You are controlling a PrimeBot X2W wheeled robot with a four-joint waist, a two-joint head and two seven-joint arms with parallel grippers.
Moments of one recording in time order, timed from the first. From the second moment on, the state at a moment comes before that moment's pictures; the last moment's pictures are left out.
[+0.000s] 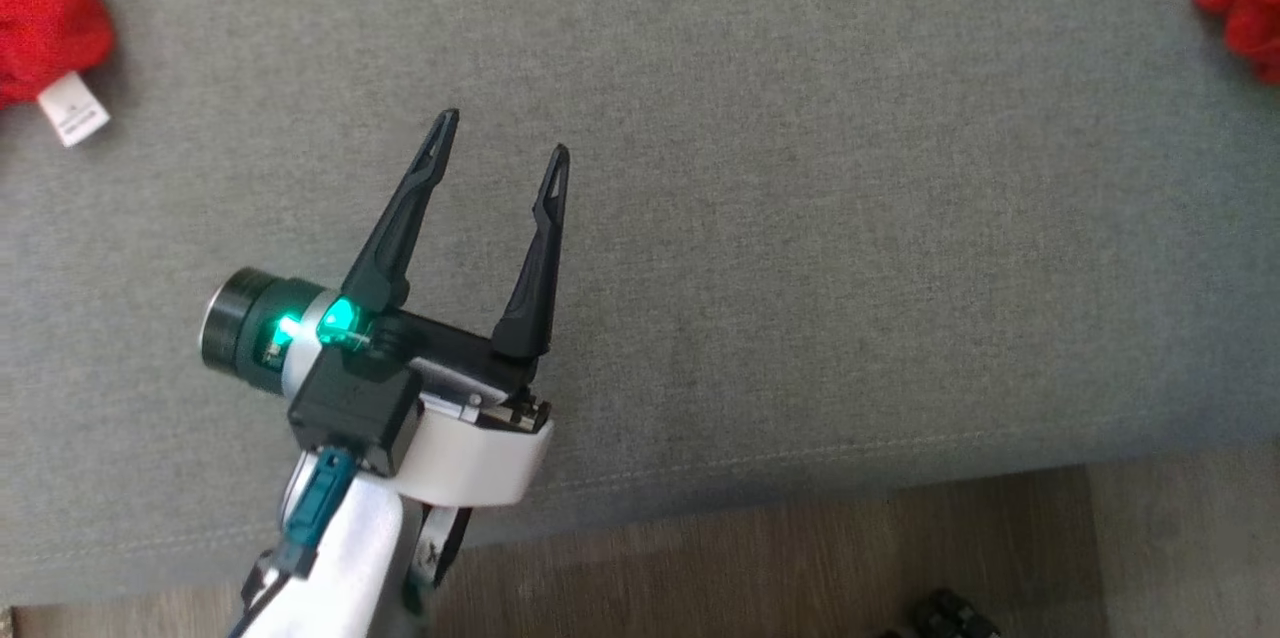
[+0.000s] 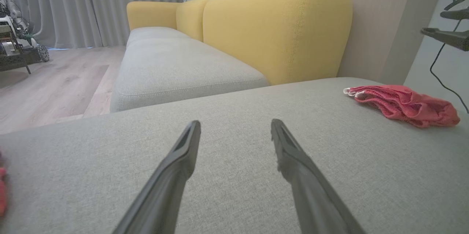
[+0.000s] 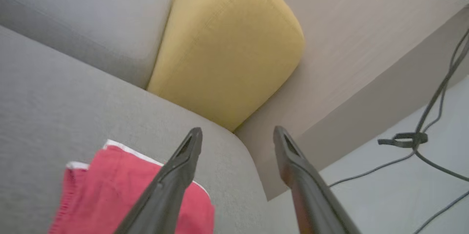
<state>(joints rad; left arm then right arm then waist) -0.21 0.11 -0.41 -0.18 0.00 0.11 -0.26 -0.66 -0.37 -0.33 0.14 -0.34 0.13 0.04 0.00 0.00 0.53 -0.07</state>
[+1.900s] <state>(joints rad) 0.23 0.06 -0.21 -0.08 -0.12 0.12 -0.26 0.14 -0.05 0.02 0.06 0.18 0.13 -0.26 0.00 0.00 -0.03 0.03</state>
